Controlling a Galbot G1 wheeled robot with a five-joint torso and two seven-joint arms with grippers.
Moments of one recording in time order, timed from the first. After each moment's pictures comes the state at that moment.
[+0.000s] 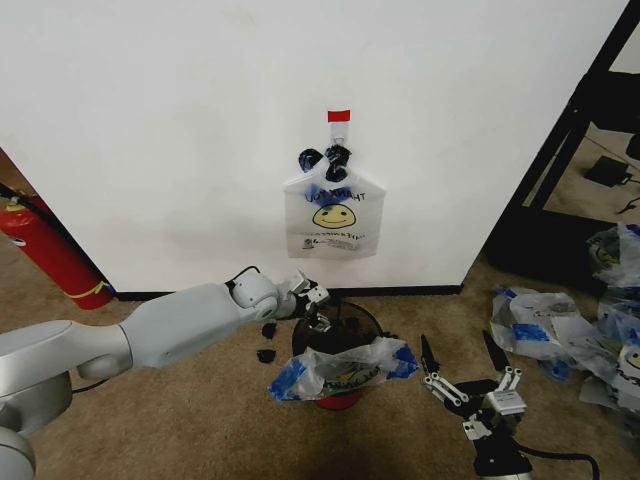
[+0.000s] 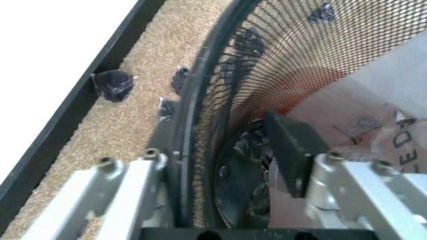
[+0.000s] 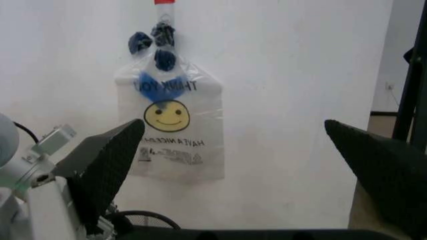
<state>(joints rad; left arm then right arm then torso) 0.07 -0.99 0.96 -1.29 -0.90 0.42 0.30 -1.95 1.34 0.50 2.25 0.09 0.48 0.07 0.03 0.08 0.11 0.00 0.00</state>
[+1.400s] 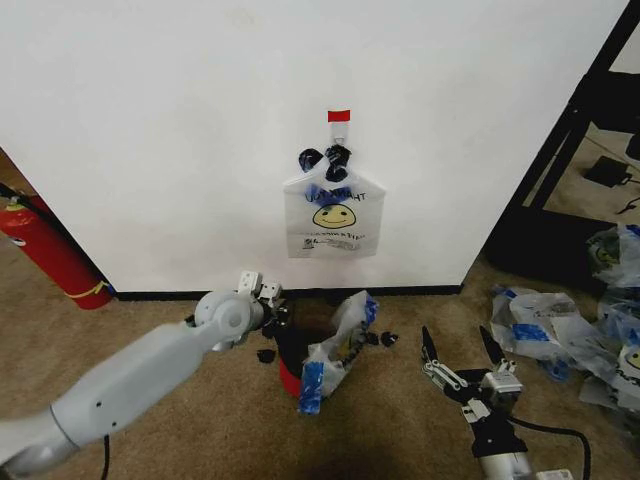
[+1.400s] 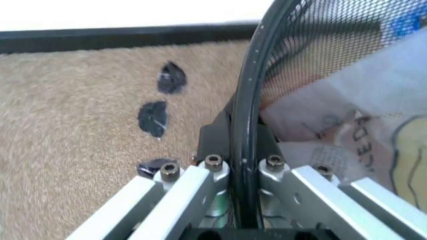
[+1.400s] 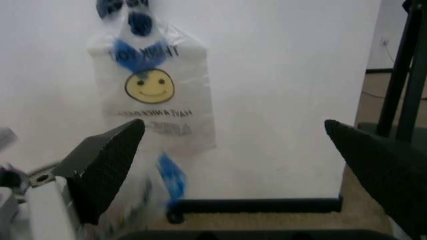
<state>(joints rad) 0.61 -0.90 0.23 -1.71 -1.43 0.63 -0.70 -1.90 1.26 0.49 2.26 0.20 0.27 0.15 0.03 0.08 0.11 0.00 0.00</state>
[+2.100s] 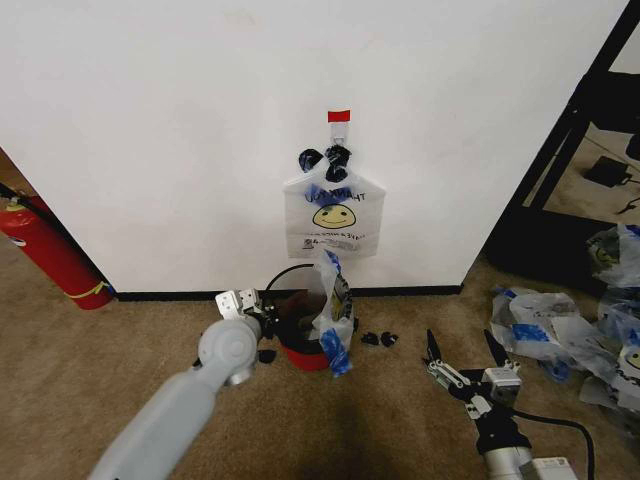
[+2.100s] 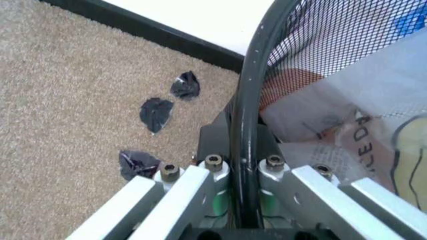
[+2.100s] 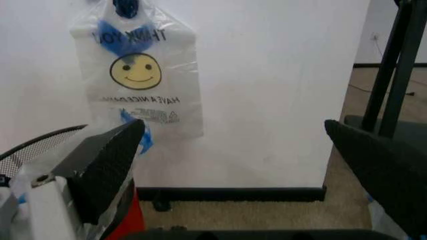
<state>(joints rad) 0.91 -1.12 -0.02 -1.81 -1.24 0.42 -0.83 -1.89 1.23 0.50 2.26 0.20 0.23 0.19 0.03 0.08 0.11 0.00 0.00</state>
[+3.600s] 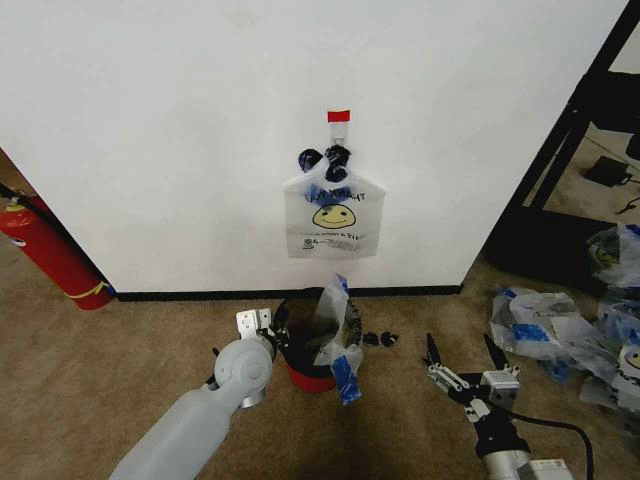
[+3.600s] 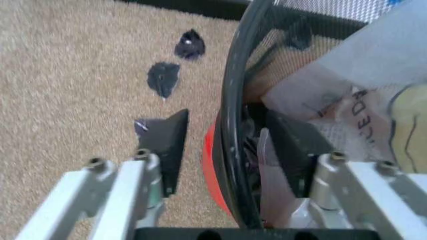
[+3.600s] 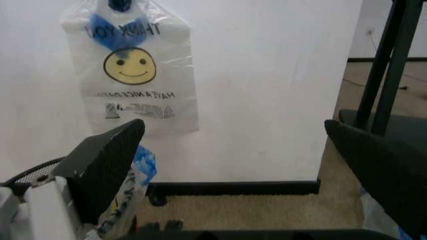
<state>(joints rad) 0.93 -1.10 0.05 -1.83 -1.18 0.57 -0.85 -1.90 1.22 0.49 2.28 0.20 0.20 0.23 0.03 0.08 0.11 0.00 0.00</state>
